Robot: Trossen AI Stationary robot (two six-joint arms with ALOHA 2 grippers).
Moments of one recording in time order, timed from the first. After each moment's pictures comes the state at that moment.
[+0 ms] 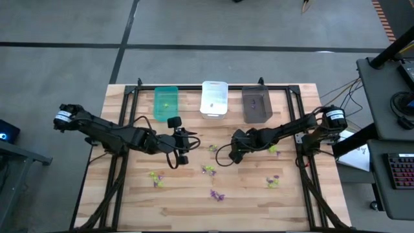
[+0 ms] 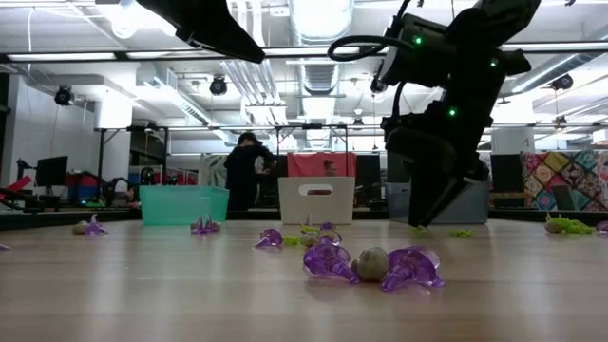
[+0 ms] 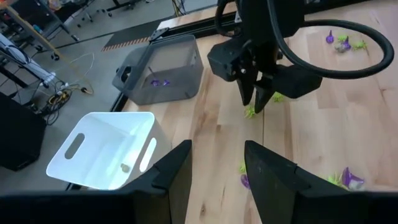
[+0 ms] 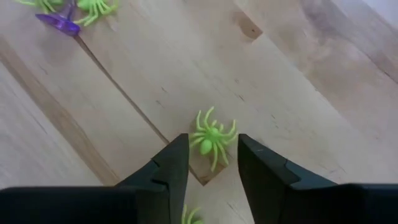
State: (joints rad) left arm -0.26 1.29 0.90 -0.16 -0.58 0.04; right arm 0.07 1.66 0.85 -0.40 0.23 0.76
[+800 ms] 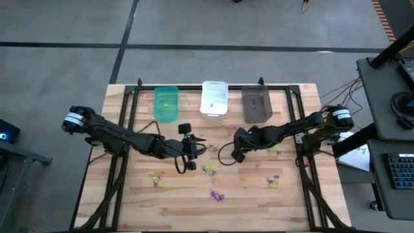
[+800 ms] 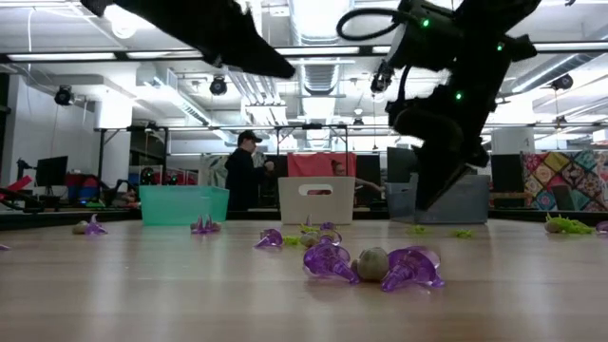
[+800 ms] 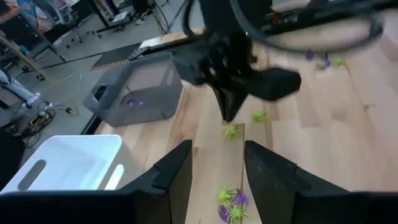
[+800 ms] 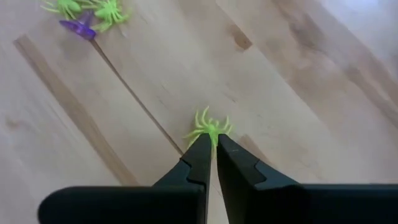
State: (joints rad) left arm -0.25 1.46 0.84 0.17 -0.53 0.11; right arm 0.07 1.58 0.85 -0.46 0.24 0.72
